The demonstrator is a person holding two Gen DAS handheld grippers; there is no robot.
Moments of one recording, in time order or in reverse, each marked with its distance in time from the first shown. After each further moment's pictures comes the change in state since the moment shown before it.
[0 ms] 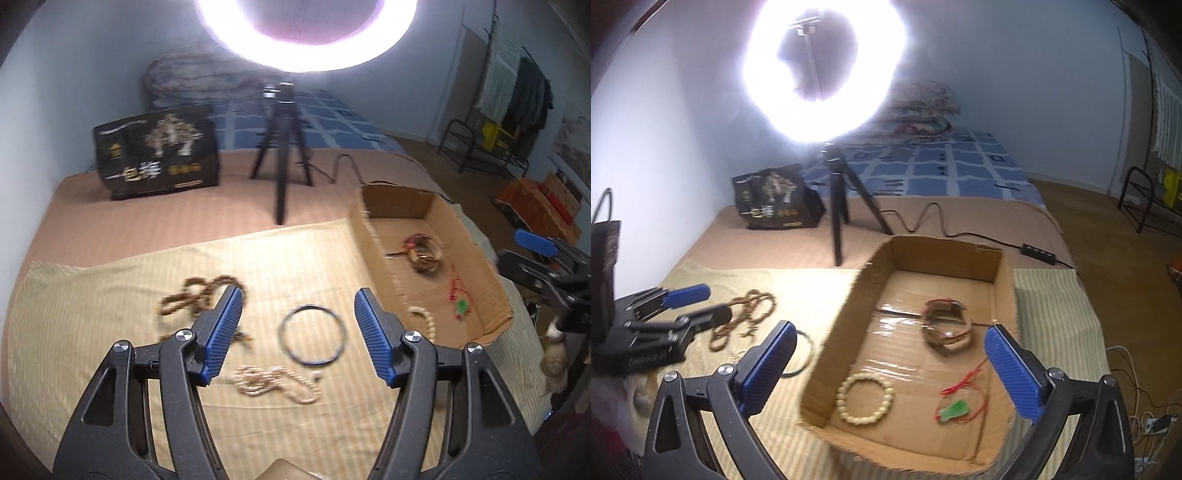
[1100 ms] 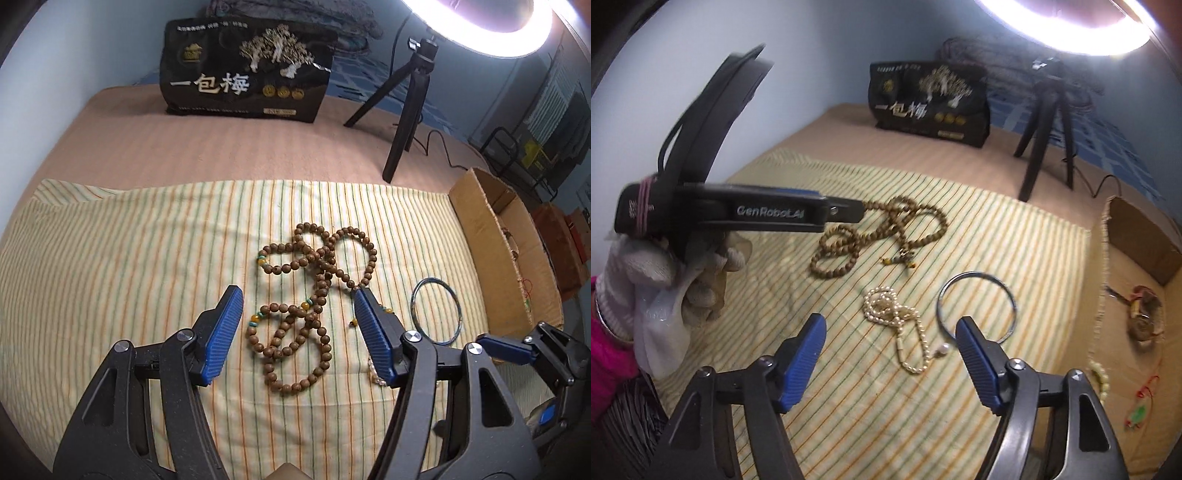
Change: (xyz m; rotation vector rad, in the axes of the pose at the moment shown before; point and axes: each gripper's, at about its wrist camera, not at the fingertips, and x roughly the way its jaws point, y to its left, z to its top) left arm 0.058 0.118 -0.032 -0.176 0.157 0.032; right arm 0.092 0.166 -0.057 -0.293 0.247 0.275
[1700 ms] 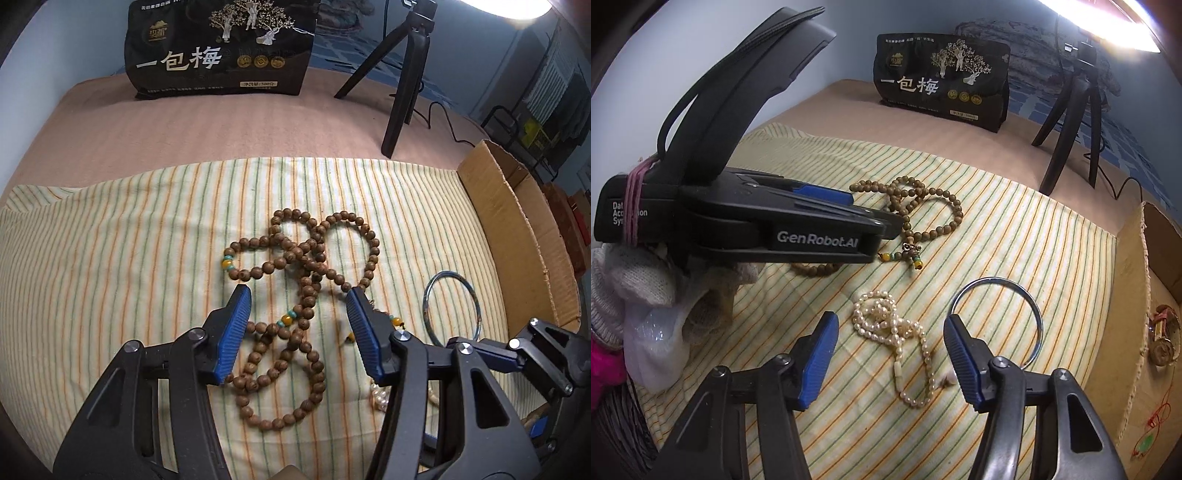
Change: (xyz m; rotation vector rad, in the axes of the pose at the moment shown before) left arm 0.042 -0.015 0.005 0.042 0.064 0.000; right arm 0.045 0.002 0.005 -0.045 0.052 -0.023
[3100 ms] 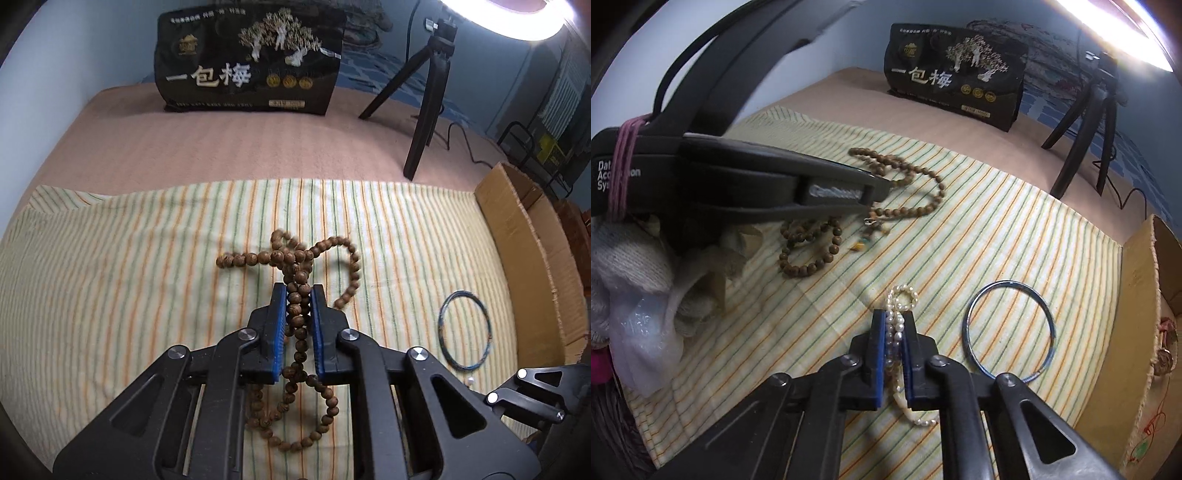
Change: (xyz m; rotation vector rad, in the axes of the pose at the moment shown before) left arm -0.019 0.012 0.004 -0.043 -0.061 0.072; right arm 0.009 0.016 -0.002 -0.040 0.010 -0.040
